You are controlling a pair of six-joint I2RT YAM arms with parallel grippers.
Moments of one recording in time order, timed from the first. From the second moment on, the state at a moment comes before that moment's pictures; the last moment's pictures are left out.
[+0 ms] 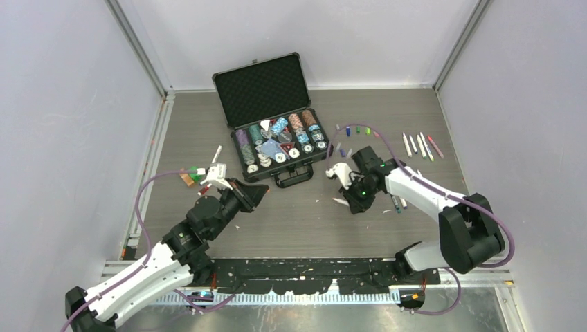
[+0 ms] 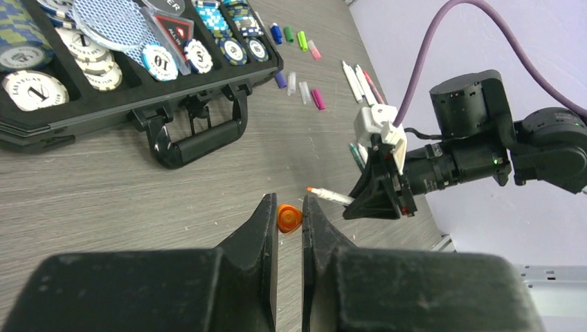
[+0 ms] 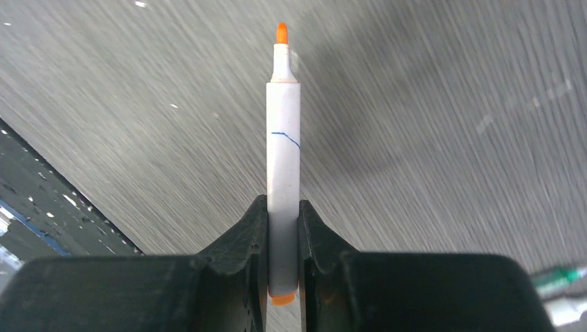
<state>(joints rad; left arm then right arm) -0.84 0.49 0.35 0.01 -0.28 -0.77 0.41 1.38 0.81 -0.74 -0.30 -0.48</state>
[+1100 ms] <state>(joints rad) -0.84 0.84 0.34 0.23 -0.19 -0.90 0.60 1.51 0.80 -0.70 -0.33 -0.47</state>
